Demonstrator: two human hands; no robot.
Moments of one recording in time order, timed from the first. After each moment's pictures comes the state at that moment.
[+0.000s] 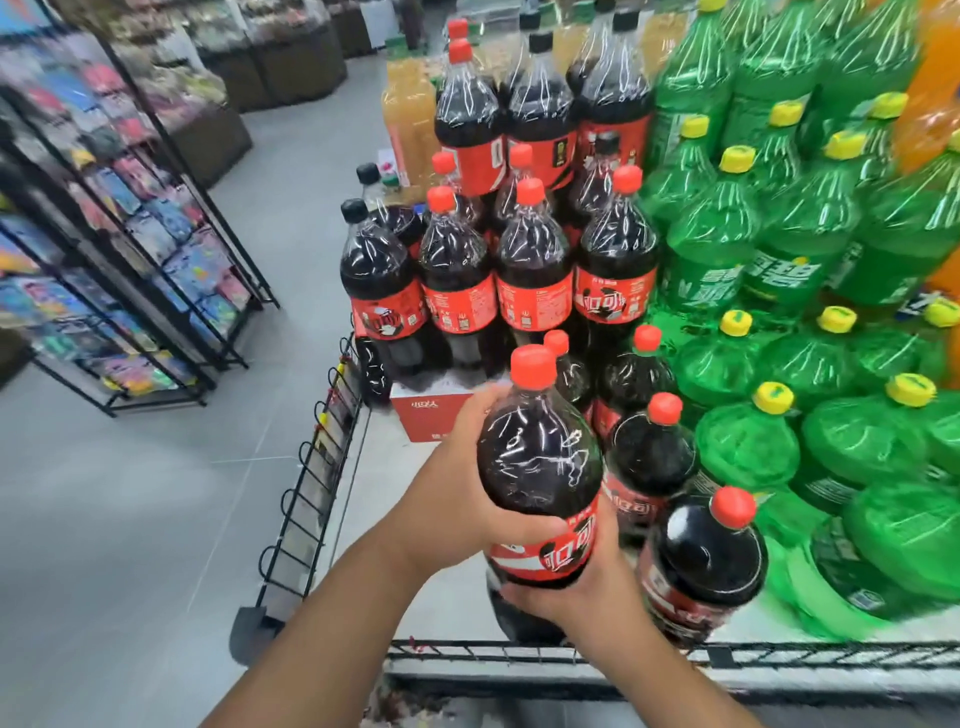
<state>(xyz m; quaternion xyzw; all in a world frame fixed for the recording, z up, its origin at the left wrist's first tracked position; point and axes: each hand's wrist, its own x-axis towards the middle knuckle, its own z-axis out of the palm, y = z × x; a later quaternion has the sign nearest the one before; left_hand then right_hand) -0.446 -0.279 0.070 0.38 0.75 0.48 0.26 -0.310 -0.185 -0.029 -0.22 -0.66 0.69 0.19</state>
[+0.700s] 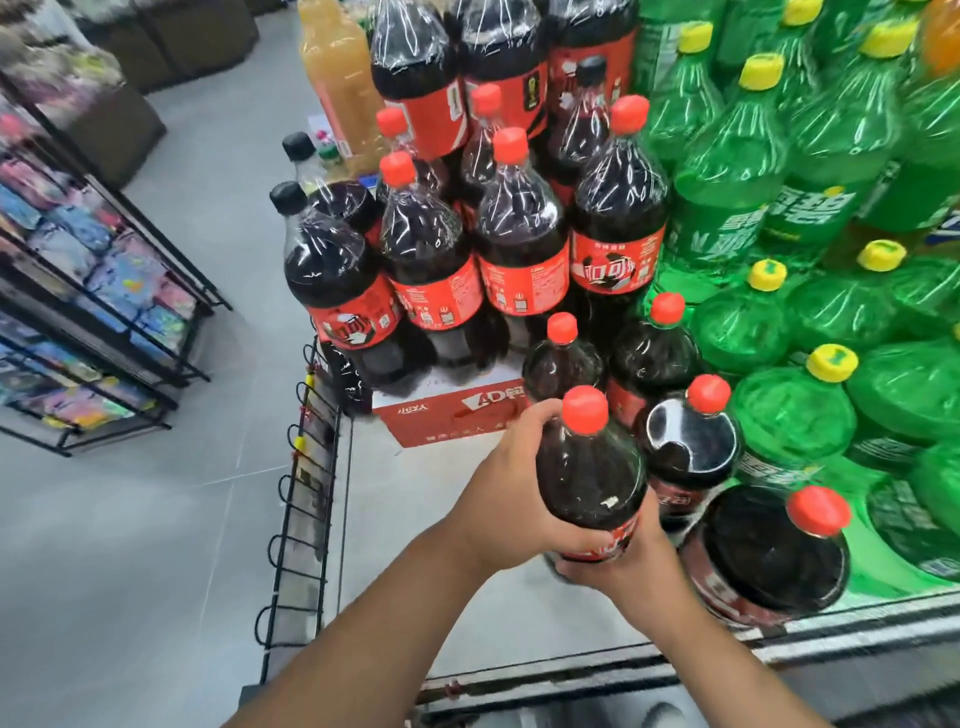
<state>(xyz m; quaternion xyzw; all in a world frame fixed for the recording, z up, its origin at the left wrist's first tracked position) -0.501 -0.232 -0.005 0.45 0.75 0.40 0.28 -0.353 -0.159 -0.098 -0.34 -0.62 0.67 0.22</state>
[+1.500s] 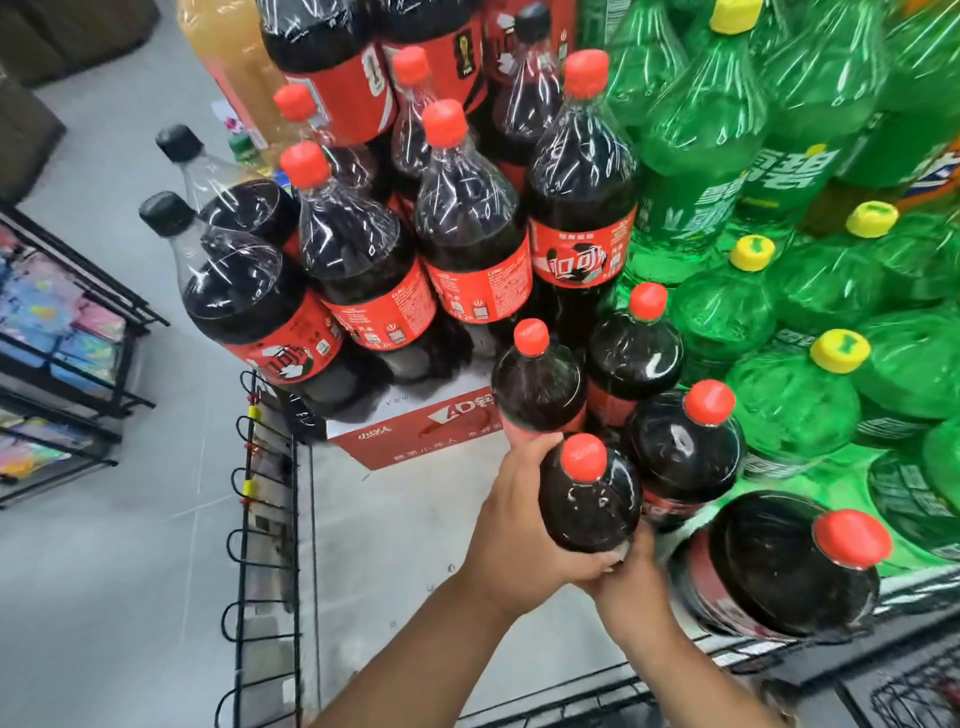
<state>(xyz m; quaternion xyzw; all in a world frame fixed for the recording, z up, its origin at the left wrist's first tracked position) -0.501 -0.210 -0.067 0.47 0.75 0.40 0.23 -0.374 -0.160 -0.150 -0.48 -0.52 0.67 0.23</state>
